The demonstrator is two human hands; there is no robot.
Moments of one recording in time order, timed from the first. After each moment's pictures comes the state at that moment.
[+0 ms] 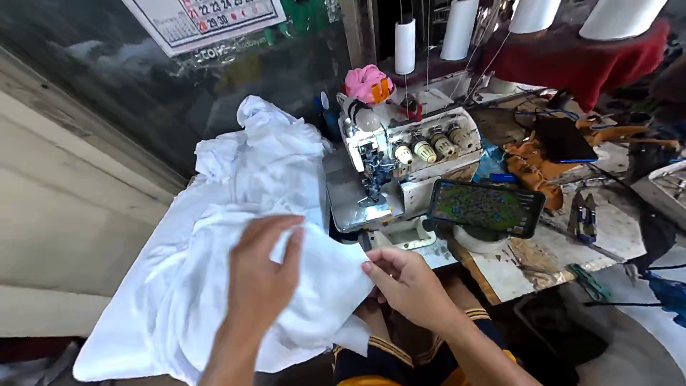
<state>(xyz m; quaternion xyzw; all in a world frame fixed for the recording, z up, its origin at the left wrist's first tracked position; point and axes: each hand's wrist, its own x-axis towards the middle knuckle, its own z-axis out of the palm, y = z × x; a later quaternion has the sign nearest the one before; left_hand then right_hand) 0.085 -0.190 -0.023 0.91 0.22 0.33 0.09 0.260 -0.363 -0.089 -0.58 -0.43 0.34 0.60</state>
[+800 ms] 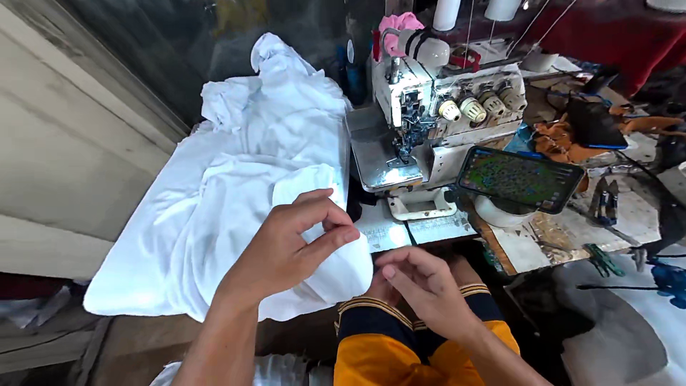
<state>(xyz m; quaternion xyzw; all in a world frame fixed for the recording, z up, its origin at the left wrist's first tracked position) 0.054 -0.200 -0.012 0.91 0.01 0.29 0.31 0.211 -0.397 -0.117 -0.50 -0.45 0.38 0.63</state>
